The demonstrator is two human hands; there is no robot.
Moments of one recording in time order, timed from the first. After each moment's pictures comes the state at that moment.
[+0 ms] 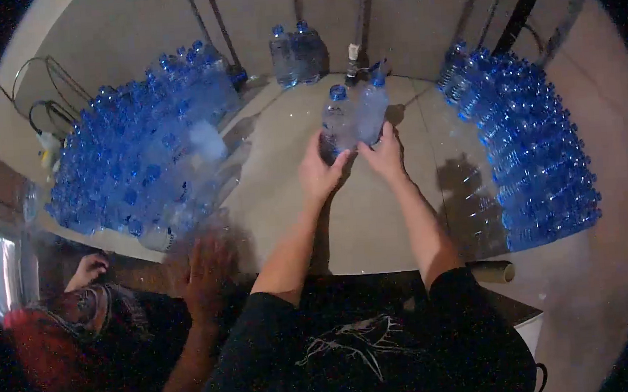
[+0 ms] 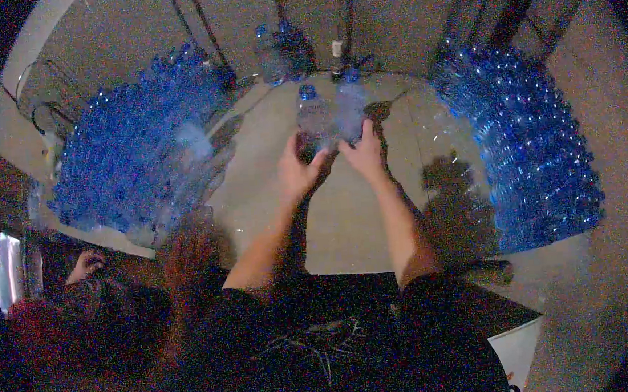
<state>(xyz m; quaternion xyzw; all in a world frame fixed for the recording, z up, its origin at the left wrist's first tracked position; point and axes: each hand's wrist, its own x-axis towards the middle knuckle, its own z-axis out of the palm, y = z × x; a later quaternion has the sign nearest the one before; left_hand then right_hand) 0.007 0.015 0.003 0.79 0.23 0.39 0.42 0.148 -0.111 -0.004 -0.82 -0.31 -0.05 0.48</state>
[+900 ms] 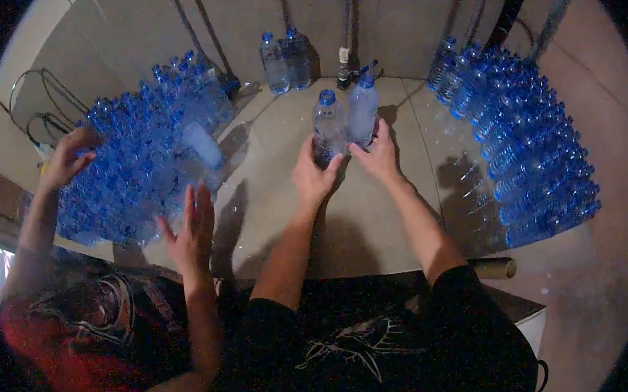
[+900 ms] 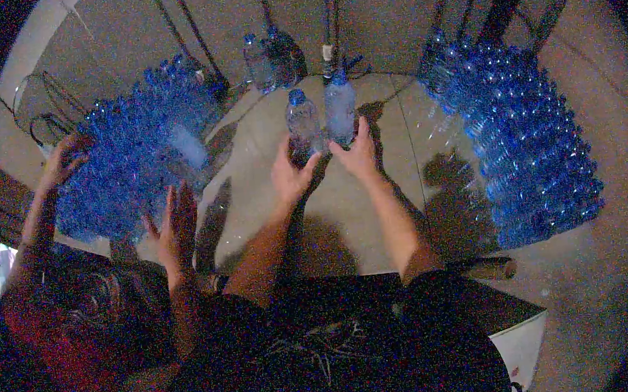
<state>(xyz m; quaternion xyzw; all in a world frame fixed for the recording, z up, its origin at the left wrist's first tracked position) 0.001 0.011 0.019 0.80 0.26 0.34 0.42 0.157 -0.107 -0.025 -0.78 -0.30 -0.05 0.54</state>
